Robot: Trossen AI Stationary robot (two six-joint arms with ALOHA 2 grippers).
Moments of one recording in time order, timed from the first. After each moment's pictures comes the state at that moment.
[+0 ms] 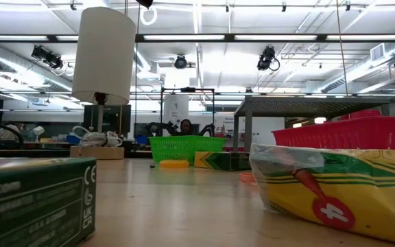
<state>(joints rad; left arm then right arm) -0.38 1.30 0.93 -0.02 -0.10 0.15 0.57 2.09 1.89 -0.64 1.06 -0.40</state>
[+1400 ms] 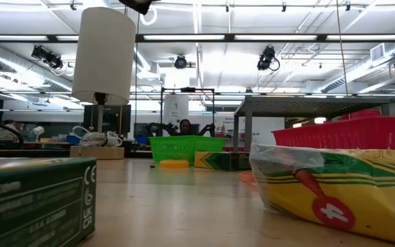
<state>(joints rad) -0.38 1.30 0.93 -0.13 -0.14 0.21 0.59 2.09 1.89 -0.62 0.99 -0.42</state>
